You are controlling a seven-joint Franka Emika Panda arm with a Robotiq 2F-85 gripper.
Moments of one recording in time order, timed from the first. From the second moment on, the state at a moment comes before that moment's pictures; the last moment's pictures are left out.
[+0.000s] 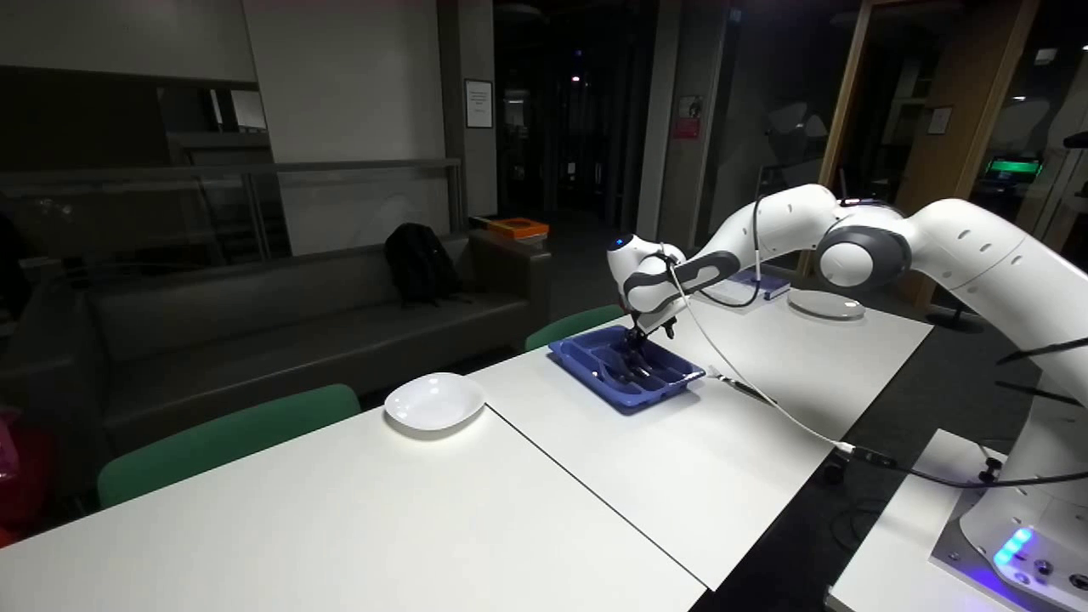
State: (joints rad) arm 0.19 1.01 -0.14 -1.10 -0.33 1.94 0.52
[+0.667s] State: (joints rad) arm 0.20 1.04 -0.14 -1.10 -0.33 1.95 0.52
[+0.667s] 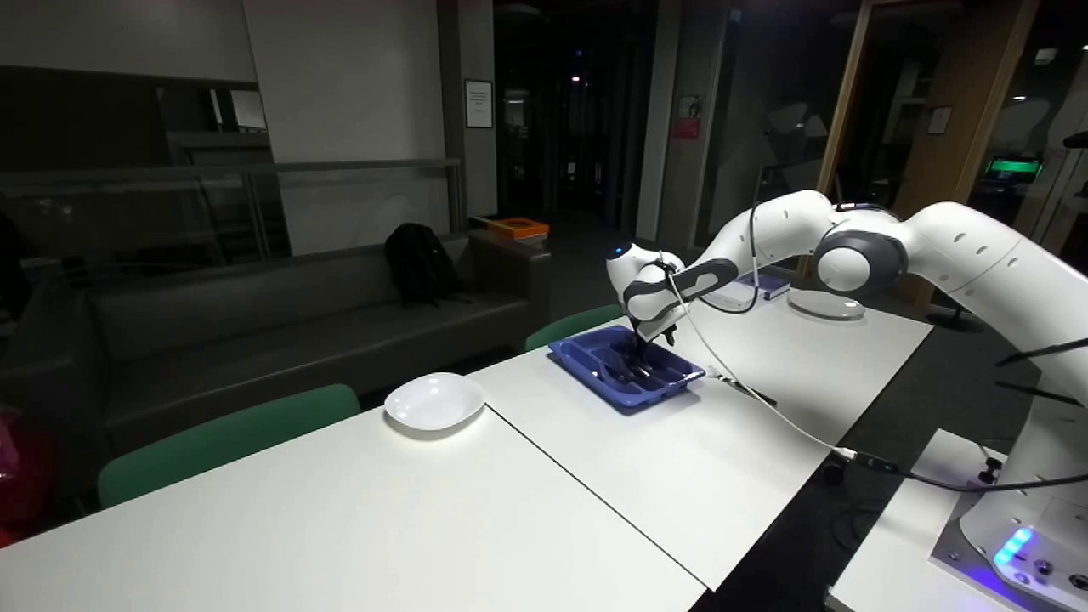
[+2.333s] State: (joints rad) arm 0.17 1.08 -0.14 -1.11 -0.31 1.98 0.52
